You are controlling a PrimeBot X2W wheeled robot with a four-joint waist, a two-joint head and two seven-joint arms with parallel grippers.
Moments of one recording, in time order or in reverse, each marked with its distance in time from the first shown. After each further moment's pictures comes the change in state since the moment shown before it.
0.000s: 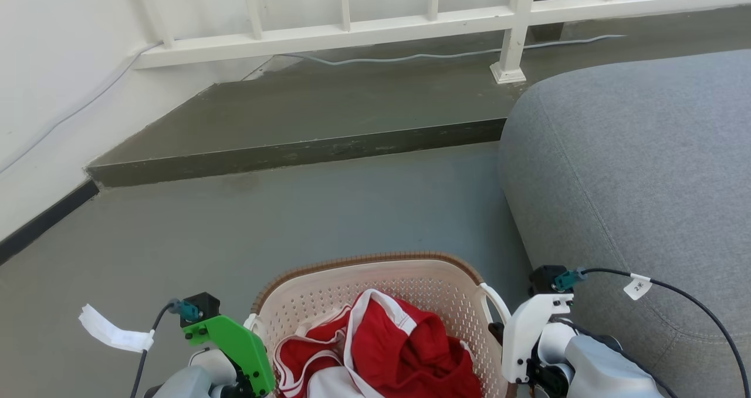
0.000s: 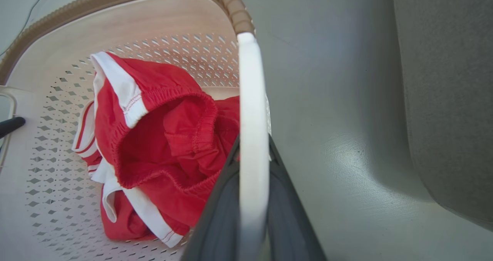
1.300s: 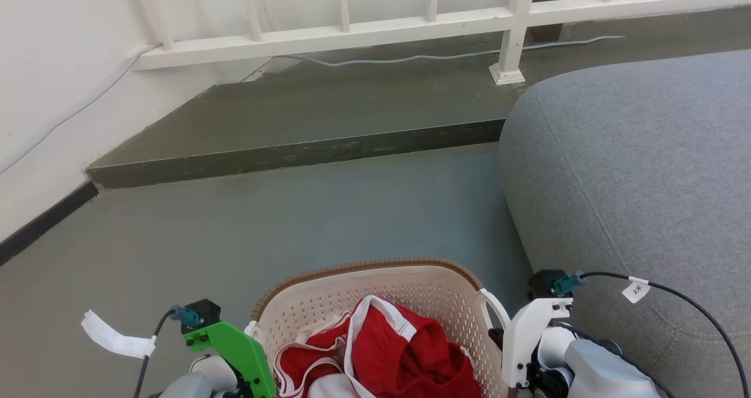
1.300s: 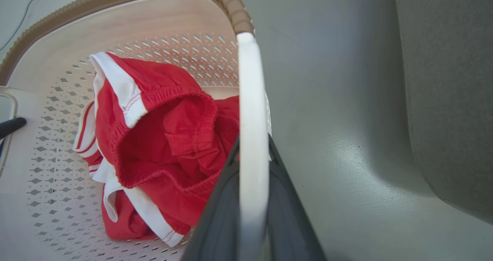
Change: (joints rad) left arm 0.015 0.001 -0.020 0.000 -0.017 0.009 0.001; right arm 0.000 0.000 0.037 0.019 0.033 0.000 -0.003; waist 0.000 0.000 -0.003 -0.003
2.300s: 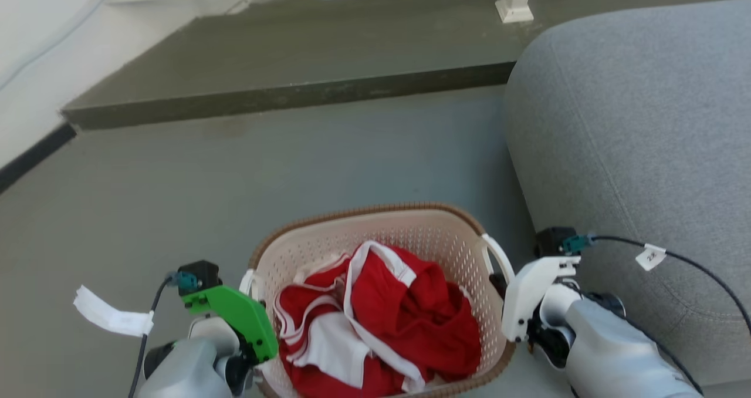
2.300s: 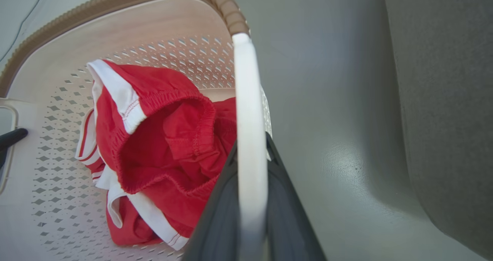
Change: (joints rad) left arm -0.049 0.002 -0.018 -0.048 0.003 0.019 -0.104; right arm -0.084 -0.008 -0.002 0.003 0.008 0.000 -0.091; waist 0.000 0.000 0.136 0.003
